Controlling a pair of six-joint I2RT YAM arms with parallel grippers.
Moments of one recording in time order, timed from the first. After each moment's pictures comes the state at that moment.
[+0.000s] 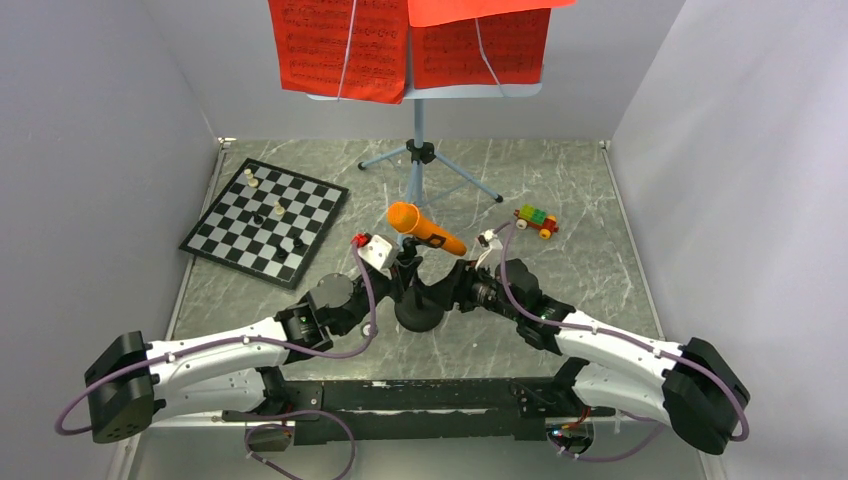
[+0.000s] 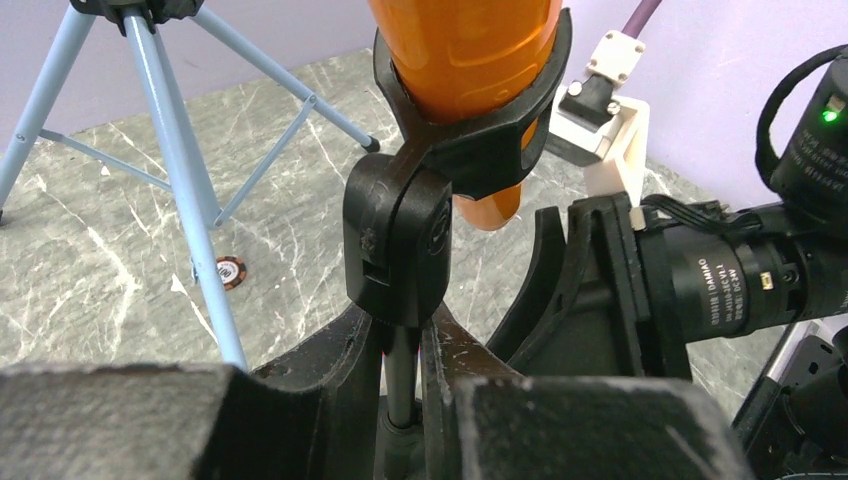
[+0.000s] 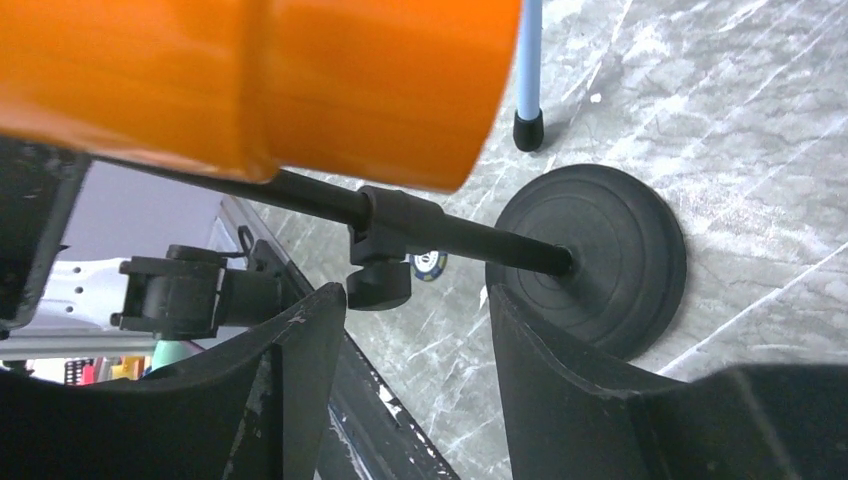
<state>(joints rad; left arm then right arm) -1.09 1.00 0.52 0.52 -0.36 -0.12 0.81 1.00 0.39 0.32 -0.15 0.80</state>
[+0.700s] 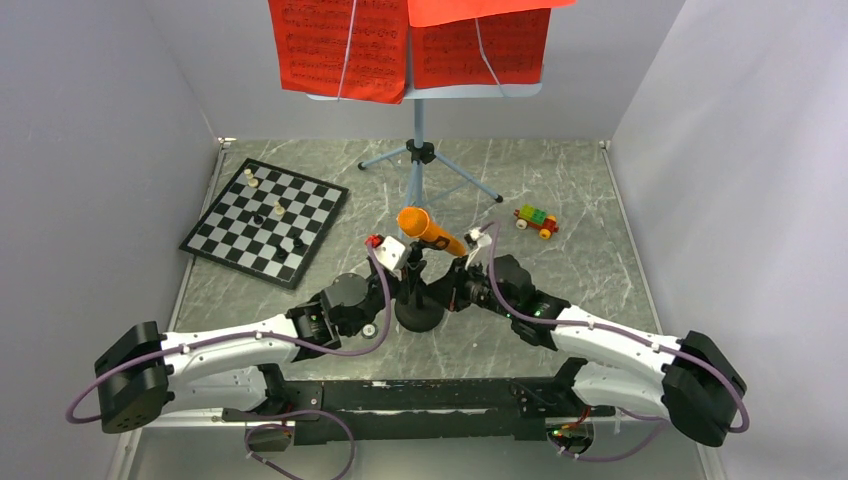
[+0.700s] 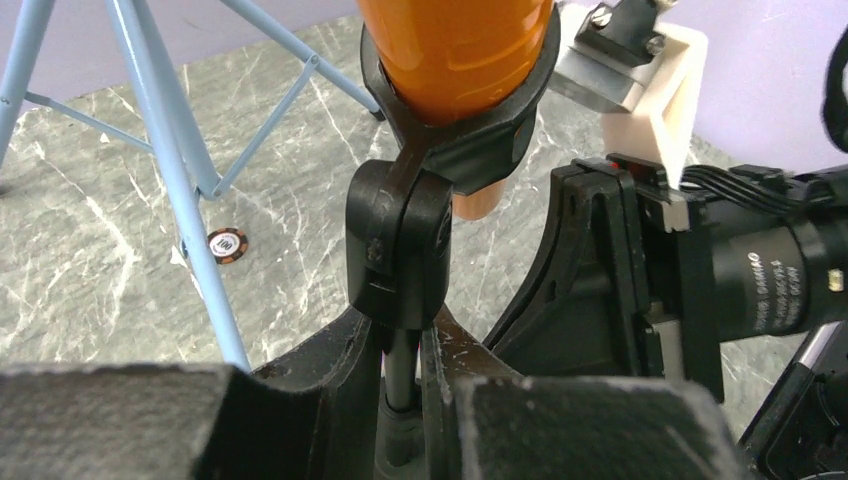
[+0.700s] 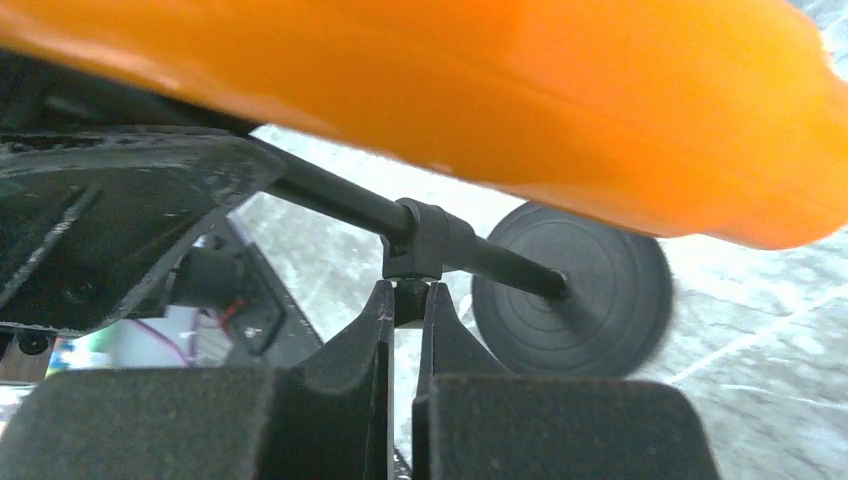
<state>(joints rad) -1.11 1.08 0.55 0.50 -0.41 -0.13 0.83 1.06 0.44 0.32 -0.16 0.69</state>
